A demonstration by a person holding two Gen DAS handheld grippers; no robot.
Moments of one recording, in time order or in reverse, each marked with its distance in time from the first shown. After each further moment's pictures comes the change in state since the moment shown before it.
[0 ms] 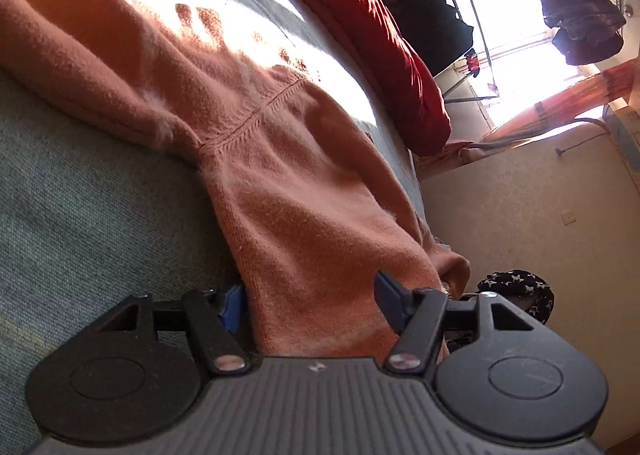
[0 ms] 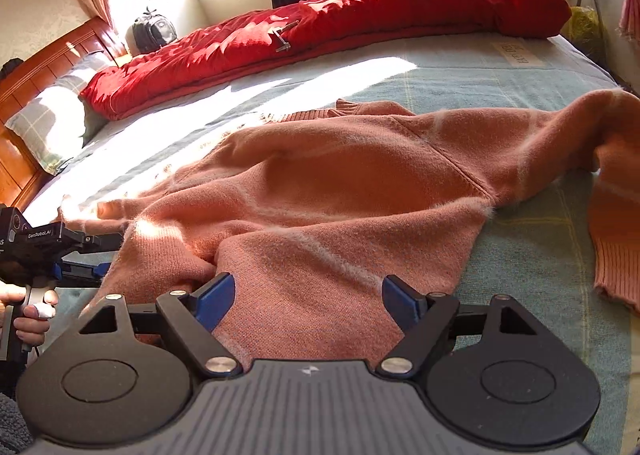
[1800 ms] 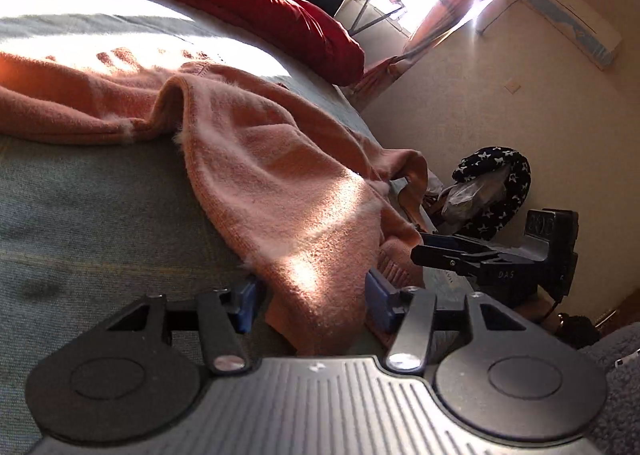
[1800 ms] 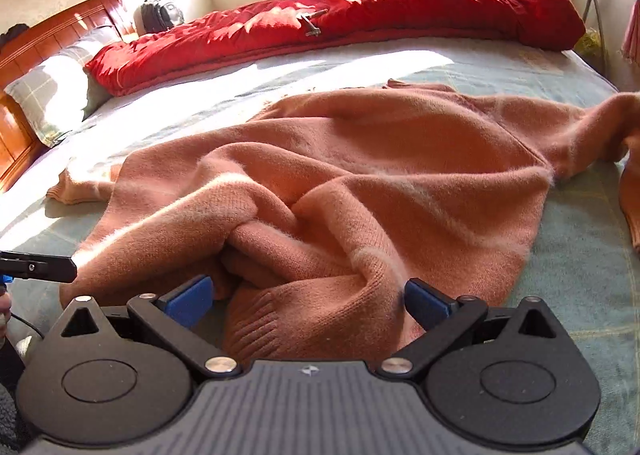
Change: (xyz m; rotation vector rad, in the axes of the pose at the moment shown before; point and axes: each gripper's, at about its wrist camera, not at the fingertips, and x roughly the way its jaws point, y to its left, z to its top) left arm -0.067 -0.034 -0.060 0.496 0.106 -0.009; right arm 0.020 0.087 -0.040 -0.157 -0.006 -0.022
